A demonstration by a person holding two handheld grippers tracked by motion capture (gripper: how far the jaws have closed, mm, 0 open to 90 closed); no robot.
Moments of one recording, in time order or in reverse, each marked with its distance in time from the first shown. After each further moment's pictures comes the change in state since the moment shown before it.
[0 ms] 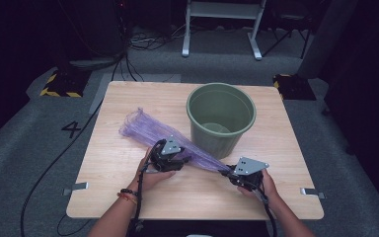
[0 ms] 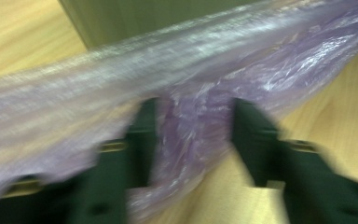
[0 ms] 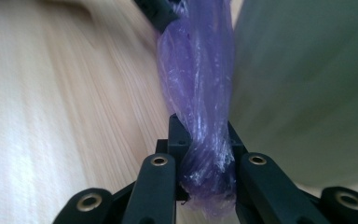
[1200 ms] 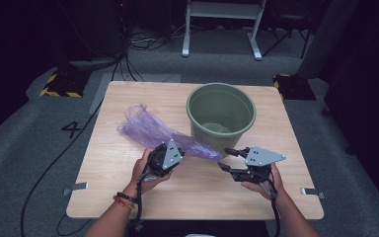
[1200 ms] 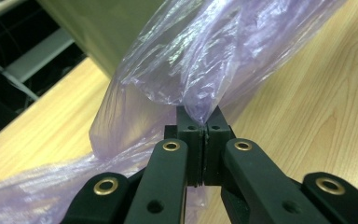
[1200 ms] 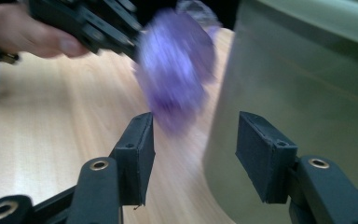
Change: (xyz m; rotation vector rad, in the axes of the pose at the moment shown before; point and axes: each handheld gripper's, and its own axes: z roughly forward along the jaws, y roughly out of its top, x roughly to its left) left arm -0.030 0.022 -0.042 -0.068 0.205 0.240; right arm -0.010 0.040 -0.036 -0.174 -0.014 0.049
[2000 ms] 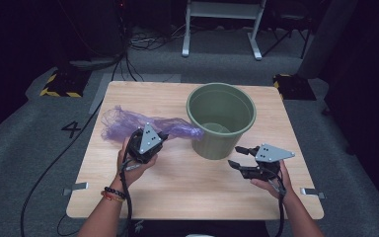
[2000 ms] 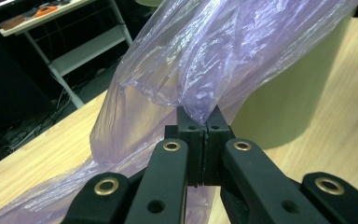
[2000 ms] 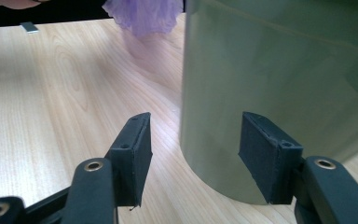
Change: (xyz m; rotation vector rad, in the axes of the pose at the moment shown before) left arm 0.053 0.002 -0.027 -0.074 0.109 -0.158; right arm -0.024 -0.023 -0.012 0.033 -0.037 0.070
